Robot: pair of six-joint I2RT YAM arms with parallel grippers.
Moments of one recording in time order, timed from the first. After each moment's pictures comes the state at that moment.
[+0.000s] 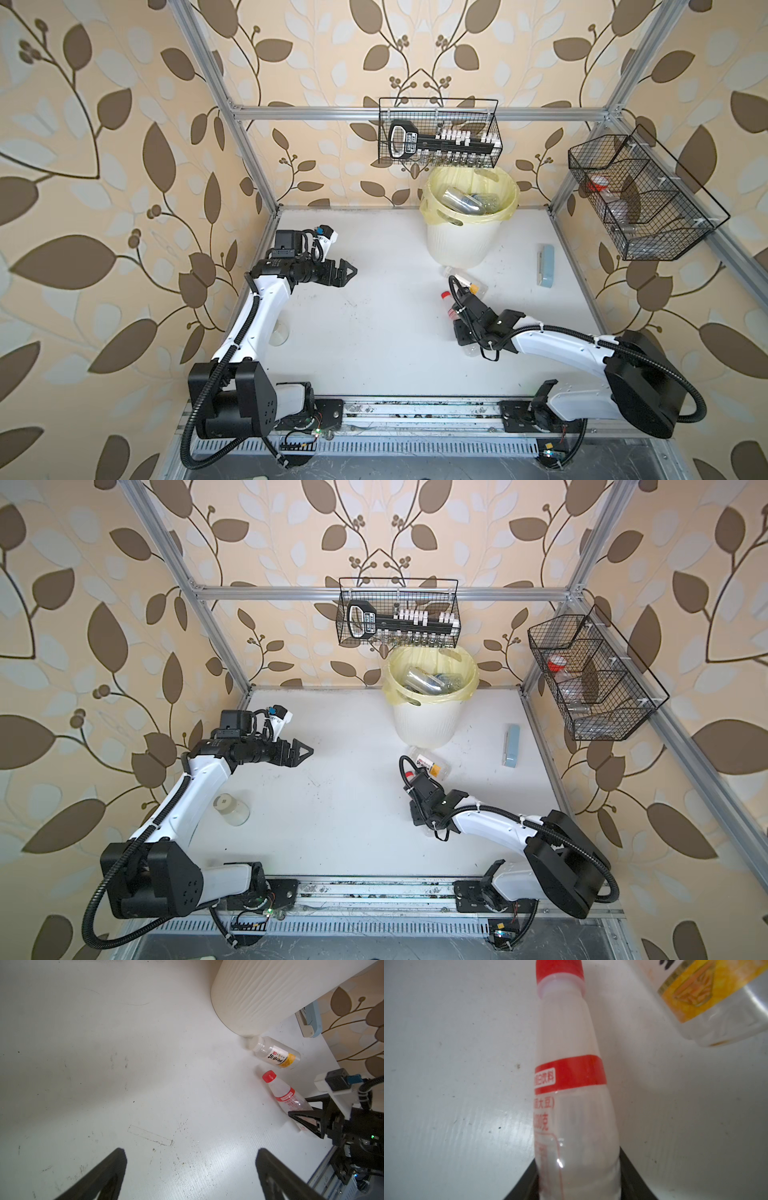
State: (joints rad) left arm 0.06 1.27 1.06 -0.69 0.59 0.15; right arm 0.78 1.30 0.63 -0.45 0.26 0.50
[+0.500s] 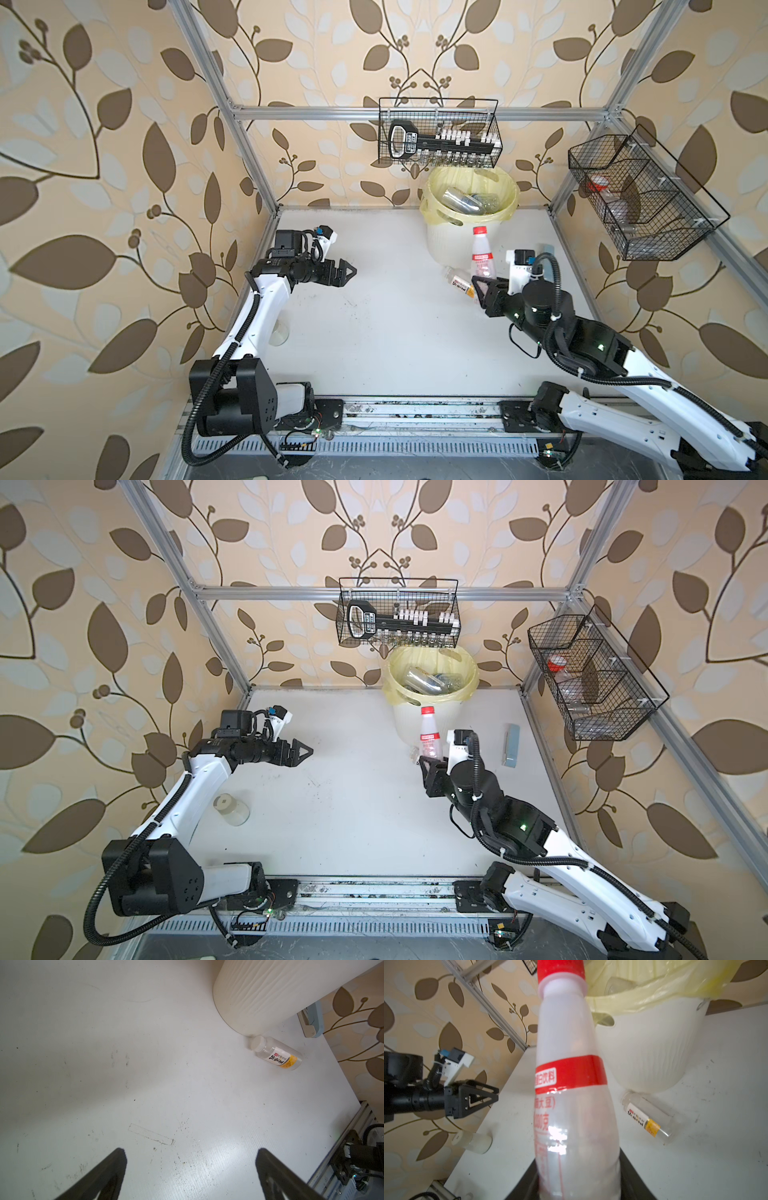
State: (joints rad) left arm 0.07 1.28 1.06 -0.69 0.59 0.15; right arm 0.84 0.78 0.98 -0.58 0.46 0.60
